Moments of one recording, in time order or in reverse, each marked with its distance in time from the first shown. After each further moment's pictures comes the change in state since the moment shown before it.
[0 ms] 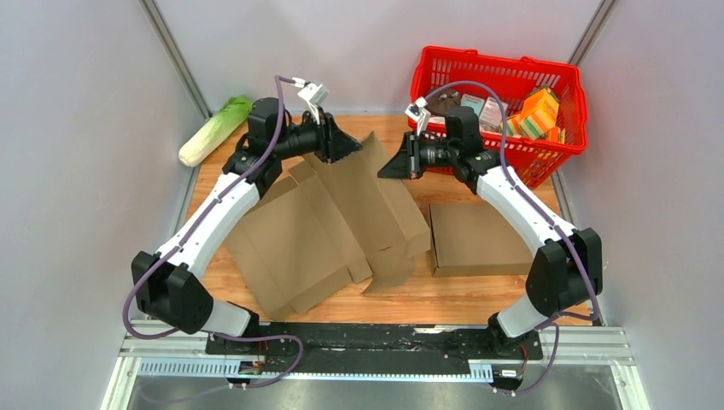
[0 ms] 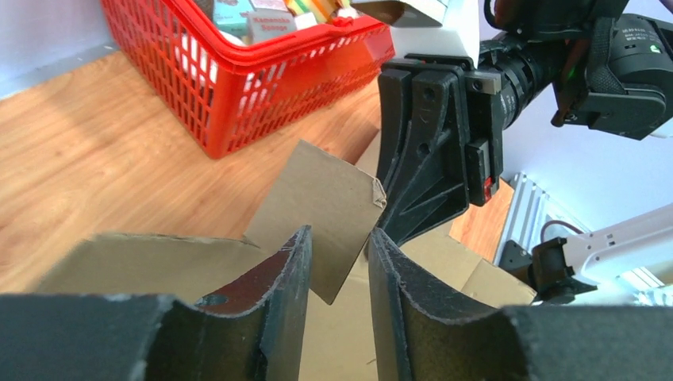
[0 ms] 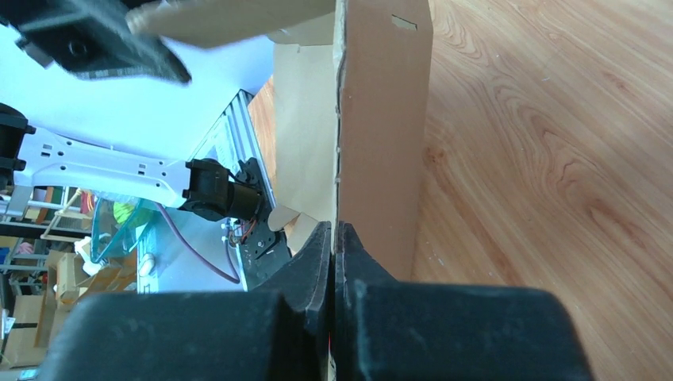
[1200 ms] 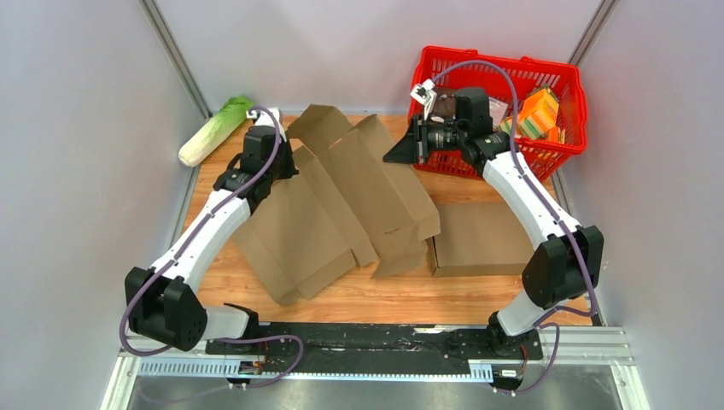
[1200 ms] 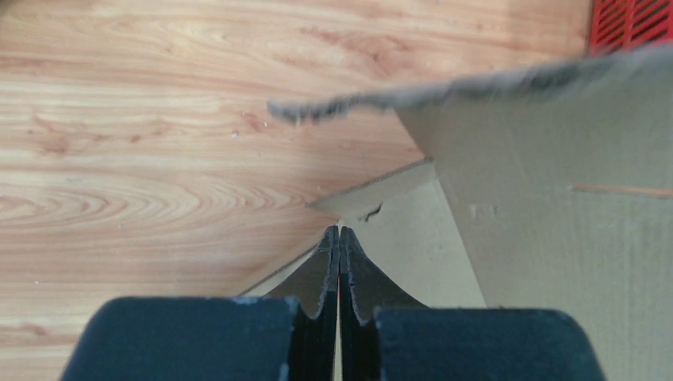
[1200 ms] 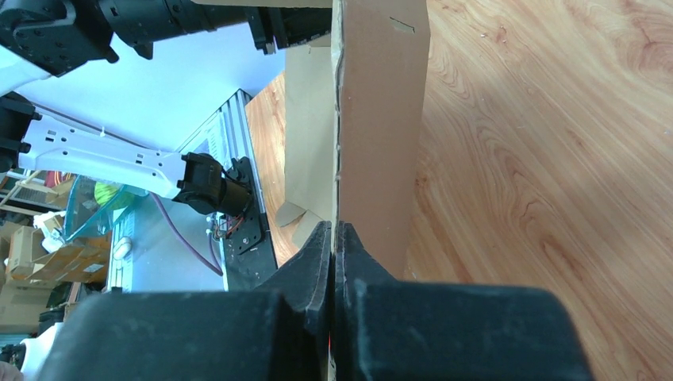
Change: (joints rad) left arm 0.071 -0.110 -0.234 -0.226 -0.872 -0.042; right arm -0.053 0.049 0.185 -0.132 -0.082 -0.135
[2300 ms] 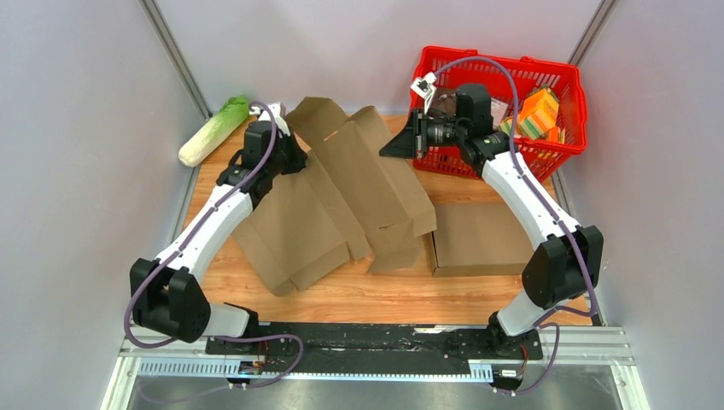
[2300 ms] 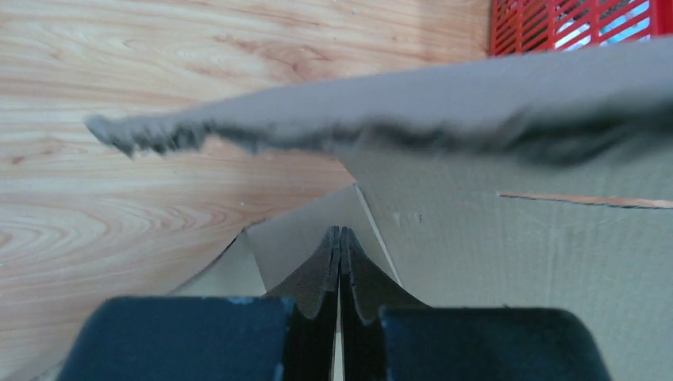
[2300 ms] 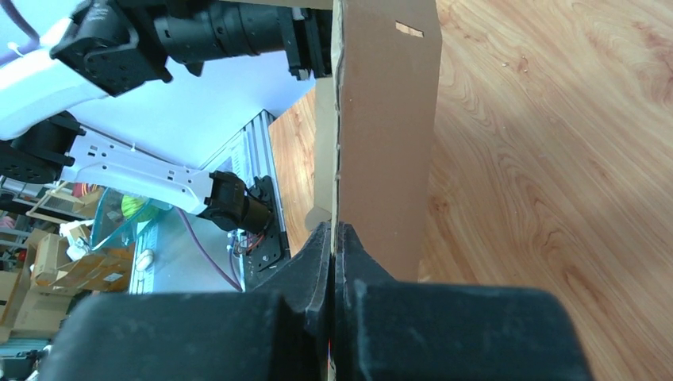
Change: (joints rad) left arm 0.021 0.052 0.059 0.059 0.155 -0.092; right arm 0.005 0.000 0.000 0.116 -0.030 0.118
